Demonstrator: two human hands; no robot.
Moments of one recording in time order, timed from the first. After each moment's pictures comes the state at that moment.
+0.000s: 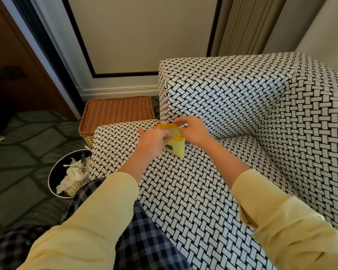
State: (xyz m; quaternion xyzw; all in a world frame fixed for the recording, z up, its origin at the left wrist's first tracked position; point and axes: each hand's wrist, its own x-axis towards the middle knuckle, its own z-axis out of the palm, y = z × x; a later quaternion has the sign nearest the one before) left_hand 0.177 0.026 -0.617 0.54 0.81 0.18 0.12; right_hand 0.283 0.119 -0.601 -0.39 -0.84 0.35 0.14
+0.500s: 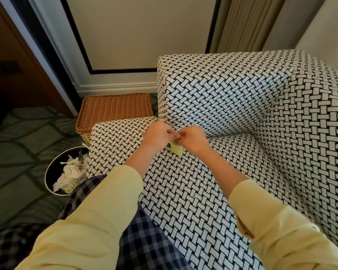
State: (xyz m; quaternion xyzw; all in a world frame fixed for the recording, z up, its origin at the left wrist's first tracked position) left_hand 0.185 0.044 -0.616 0.47 0.81 0.28 0.23; right_hand 0.294 0.104 -0.621 -0.42 -0.85 0.30 0.10
